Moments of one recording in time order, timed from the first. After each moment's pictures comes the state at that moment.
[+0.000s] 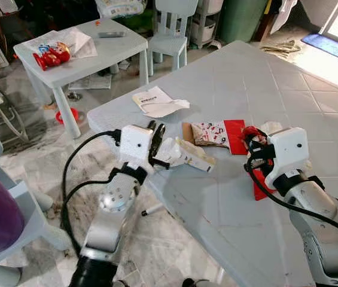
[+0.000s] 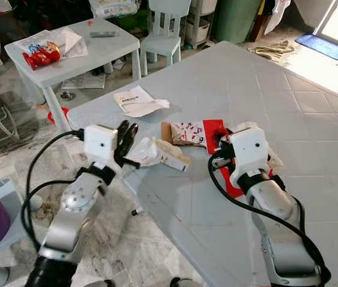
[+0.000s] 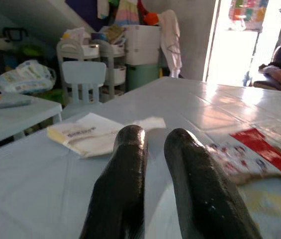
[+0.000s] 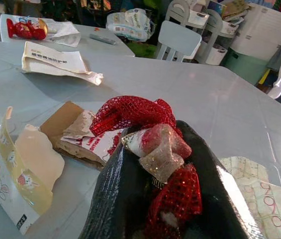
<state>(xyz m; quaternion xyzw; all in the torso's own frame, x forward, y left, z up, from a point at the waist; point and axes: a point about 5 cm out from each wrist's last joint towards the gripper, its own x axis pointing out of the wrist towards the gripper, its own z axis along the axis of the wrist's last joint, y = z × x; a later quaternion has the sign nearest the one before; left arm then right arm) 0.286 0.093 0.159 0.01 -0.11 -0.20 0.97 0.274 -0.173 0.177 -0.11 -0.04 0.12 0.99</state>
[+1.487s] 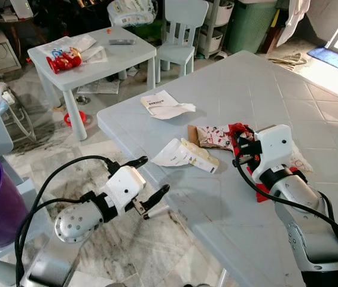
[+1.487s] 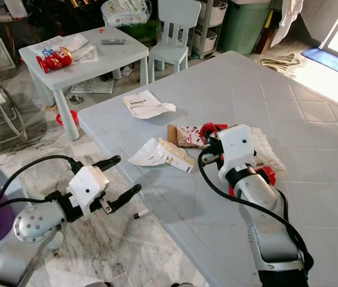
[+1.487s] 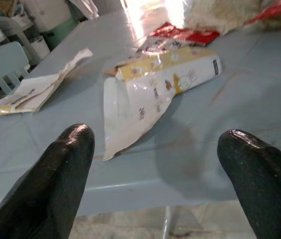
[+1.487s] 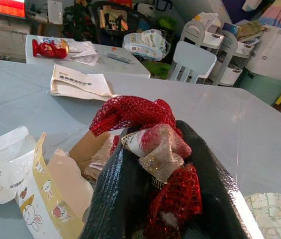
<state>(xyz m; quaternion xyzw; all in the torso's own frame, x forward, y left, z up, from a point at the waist) 0.258 0.140 0.132 0.22 0.00 -0.39 0.89 0.289 -0.159 0.171 -0.10 -0.06 0.14 0.98</state>
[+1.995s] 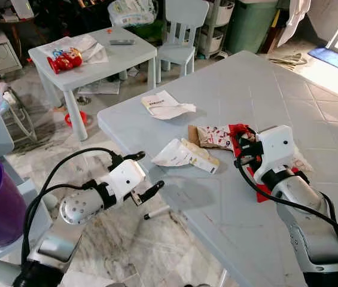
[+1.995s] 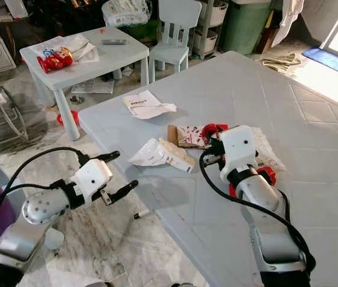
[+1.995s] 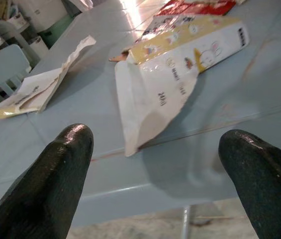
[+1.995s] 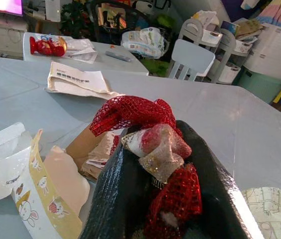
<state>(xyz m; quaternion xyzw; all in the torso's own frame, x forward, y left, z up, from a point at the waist) 0.289 0.145 0.125 0.28 -0.01 -0.39 0.88 0.288 -0.161 0.170 -0.10 -0.05 0.14 0.98</state>
